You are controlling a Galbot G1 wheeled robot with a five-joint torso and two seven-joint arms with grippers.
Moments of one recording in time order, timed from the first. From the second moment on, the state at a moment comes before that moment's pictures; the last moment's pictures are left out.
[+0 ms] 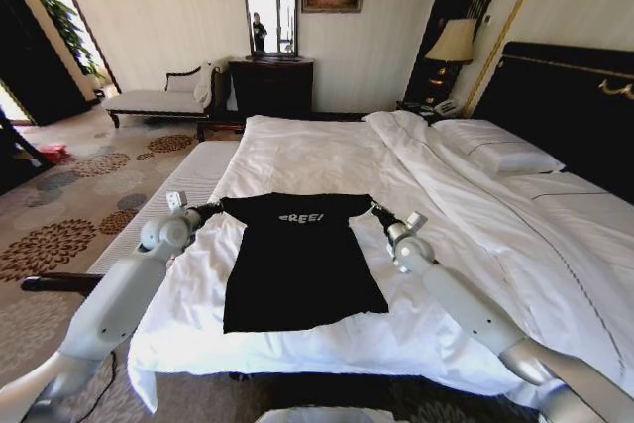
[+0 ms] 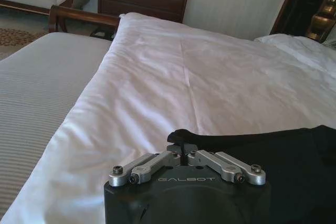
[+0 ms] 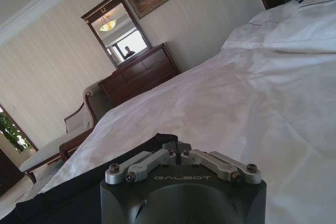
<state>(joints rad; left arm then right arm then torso) 0.76 -0.83 -0.25 -1.66 -1.08 0.56 -0.25 -0.69 0.88 -0.04 1.49 1.32 0.08 0.25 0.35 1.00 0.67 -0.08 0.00</state>
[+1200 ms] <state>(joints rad) 1.22 -0.67 -0.33 -1.95 -0.98 0.58 -0.27 -1.16 0.79 0.10 1.81 1.23 0.07 0.29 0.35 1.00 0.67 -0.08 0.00</state>
